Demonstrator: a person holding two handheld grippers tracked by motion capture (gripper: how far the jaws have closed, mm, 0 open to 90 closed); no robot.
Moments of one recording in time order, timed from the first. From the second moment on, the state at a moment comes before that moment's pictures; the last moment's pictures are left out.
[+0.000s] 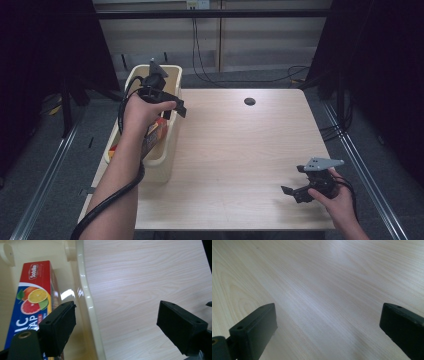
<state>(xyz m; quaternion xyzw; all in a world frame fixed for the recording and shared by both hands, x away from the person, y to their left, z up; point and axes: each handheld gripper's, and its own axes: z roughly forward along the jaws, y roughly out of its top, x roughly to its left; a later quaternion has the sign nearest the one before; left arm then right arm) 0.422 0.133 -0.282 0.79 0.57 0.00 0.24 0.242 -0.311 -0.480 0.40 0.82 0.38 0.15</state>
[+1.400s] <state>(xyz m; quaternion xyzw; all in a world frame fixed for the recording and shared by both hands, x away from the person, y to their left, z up) 0.414 0.081 -0.306 0.83 0.50 -0.05 0.26 0.241 -0.309 -0.479 0.39 0.82 0.38 0.14</state>
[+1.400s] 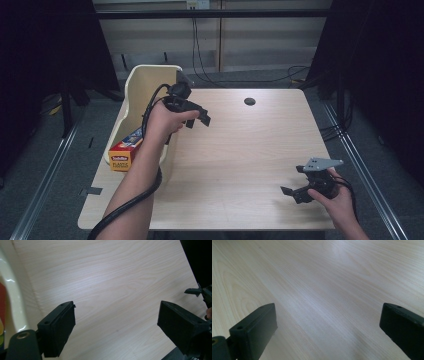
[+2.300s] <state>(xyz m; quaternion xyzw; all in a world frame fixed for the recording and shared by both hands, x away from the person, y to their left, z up) 0.408 0.060 -0.340 0.83 0.48 -0.07 0.26 0.241 -0.309 -0.479 0.39 0.83 0.38 0.14</state>
